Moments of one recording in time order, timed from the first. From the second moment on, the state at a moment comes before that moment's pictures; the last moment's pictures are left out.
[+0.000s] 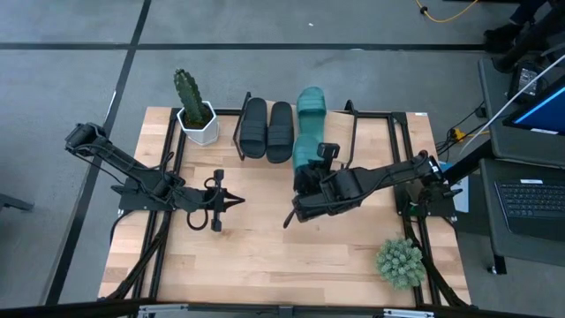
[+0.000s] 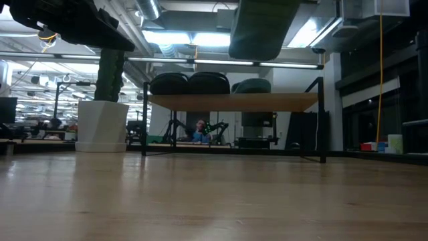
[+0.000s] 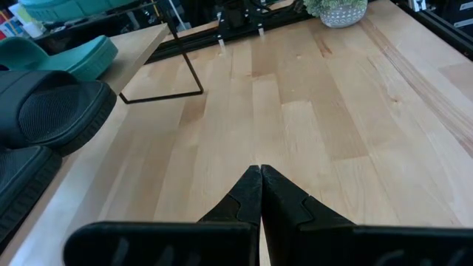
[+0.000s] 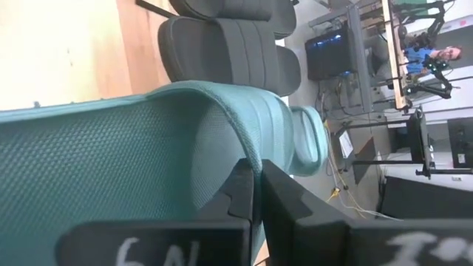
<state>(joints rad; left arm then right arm) -0.45 0.95 0.47 0.03 -0.56 0.03 0.32 1.93 2.07 -1.57 0.92 0.30</state>
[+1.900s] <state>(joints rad) -0.45 0.95 0.47 0.03 -0.56 0.03 -0.19 1.78 1.72 -1.54 0.99 -0.14</state>
